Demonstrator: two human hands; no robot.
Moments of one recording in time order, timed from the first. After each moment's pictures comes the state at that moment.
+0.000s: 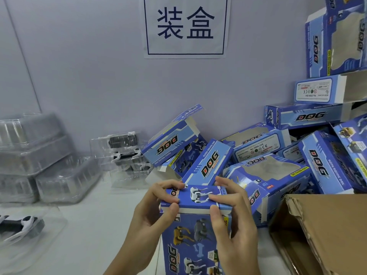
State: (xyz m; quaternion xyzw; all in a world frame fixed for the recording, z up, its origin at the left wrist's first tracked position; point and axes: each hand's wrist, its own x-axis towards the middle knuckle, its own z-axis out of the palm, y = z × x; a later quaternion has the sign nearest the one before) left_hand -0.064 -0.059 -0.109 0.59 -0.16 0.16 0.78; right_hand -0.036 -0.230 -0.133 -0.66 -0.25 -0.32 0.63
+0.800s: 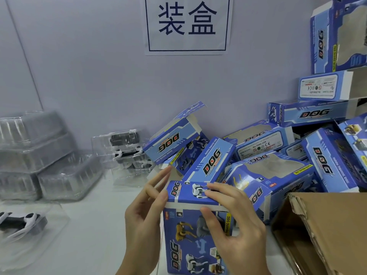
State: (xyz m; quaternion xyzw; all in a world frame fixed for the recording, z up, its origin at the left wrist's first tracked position) left_hand -0.063 -0.069 -0.115 0.52 -0.11 0.28 0.80; right_hand -0.028 -0.240 -0.132 -0.70 -0.30 -0.42 0.48
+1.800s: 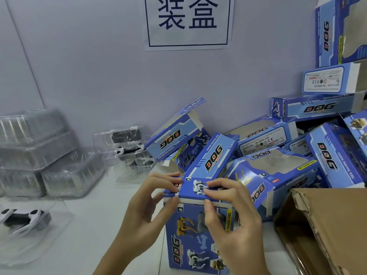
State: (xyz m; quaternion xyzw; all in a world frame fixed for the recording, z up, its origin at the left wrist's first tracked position) left_hand -0.061 -0.039 -0.108 0.71 -0.23 0.25 0.62; right_hand -0.036 -0.232 -0.125 -0.67 -0.29 -0.36 0.58
